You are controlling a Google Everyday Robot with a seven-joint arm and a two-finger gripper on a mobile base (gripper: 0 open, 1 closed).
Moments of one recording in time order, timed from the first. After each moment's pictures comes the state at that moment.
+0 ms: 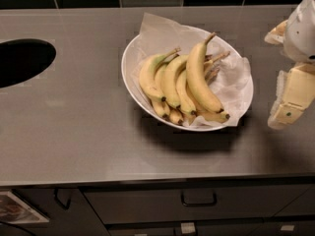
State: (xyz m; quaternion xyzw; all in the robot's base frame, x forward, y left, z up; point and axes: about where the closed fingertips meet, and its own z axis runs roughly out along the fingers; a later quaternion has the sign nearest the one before) arm 0.438 -0.217 0.976 -0.60 0.78 -0.03 0.16
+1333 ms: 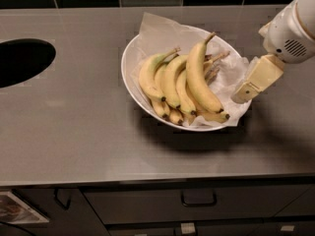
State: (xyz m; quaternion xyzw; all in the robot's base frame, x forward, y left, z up) arm 0.512 -0.205 0.958 -0.50 0.82 0.00 0.28
